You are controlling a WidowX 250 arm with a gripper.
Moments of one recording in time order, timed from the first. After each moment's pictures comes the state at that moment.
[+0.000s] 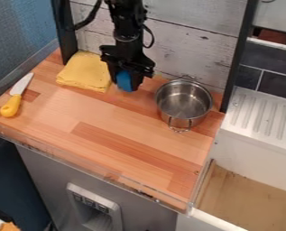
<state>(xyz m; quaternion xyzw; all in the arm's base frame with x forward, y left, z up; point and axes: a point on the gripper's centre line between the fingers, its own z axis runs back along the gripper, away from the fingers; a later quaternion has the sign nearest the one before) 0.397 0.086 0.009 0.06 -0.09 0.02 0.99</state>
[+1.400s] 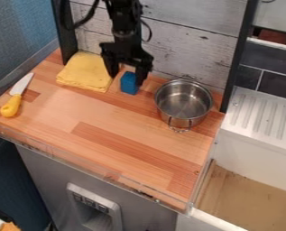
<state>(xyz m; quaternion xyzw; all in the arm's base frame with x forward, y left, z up) 0.405 0.092 0.023 0.04 -0.11 0.03 0.99</state>
